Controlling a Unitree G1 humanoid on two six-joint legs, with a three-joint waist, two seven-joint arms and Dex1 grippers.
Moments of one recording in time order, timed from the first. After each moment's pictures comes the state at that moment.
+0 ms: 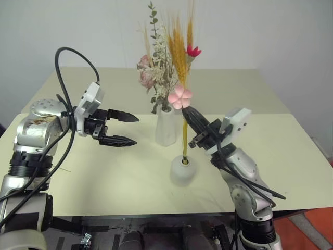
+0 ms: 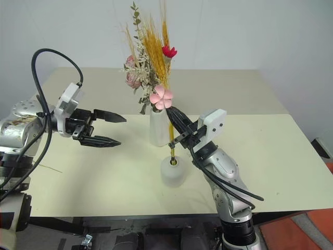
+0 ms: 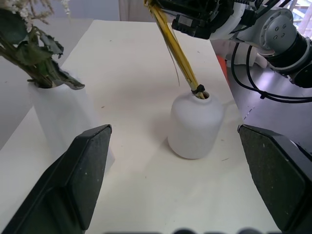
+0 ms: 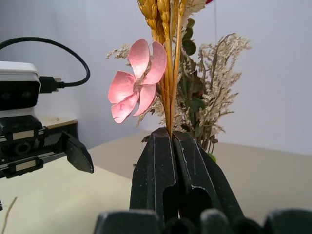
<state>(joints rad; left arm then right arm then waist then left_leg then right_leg) -0.82 0.83 -0.03 0.21 -0.48 0.48 -1.59 -0.33 -0.14 0.07 -0.48 0.40 0.26 0.36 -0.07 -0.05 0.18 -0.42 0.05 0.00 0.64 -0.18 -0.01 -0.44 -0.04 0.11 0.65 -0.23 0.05</state>
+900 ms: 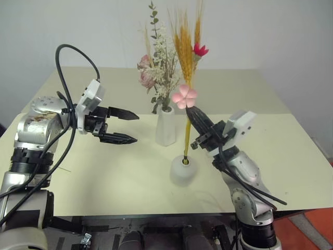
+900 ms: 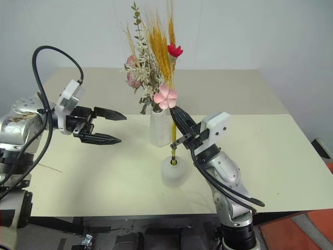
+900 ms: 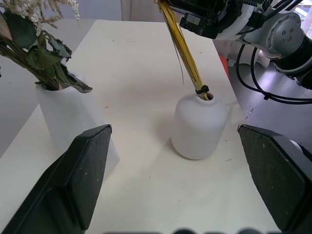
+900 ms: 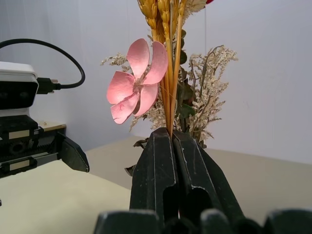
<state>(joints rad) -0.85 0.83 -0.03 0.24 -0.47 0.48 -1.59 -0.29 -0.14 0.07 -0.51 0.38 0.23 0.34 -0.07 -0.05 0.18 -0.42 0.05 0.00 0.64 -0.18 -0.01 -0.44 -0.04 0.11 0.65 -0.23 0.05</state>
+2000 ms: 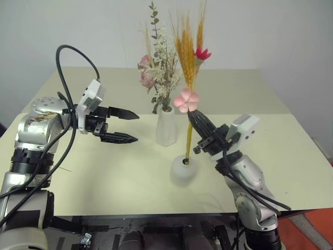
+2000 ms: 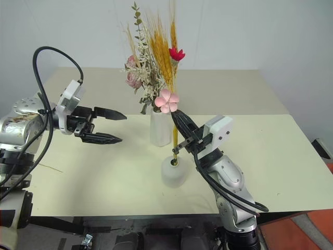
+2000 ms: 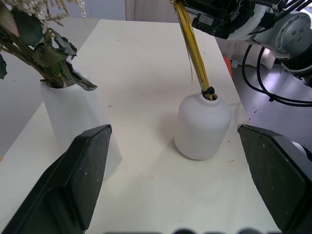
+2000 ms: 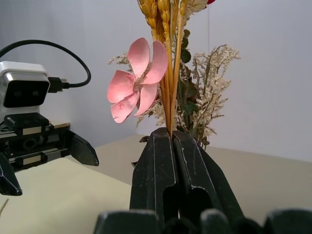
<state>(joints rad) -0.85 0.83 -0.03 0.24 -0.47 0.49 -1.57 -0.25 -0.17 0.07 -0.55 0.40 0.23 0.35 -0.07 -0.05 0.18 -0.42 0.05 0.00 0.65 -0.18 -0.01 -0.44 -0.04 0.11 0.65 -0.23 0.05</state>
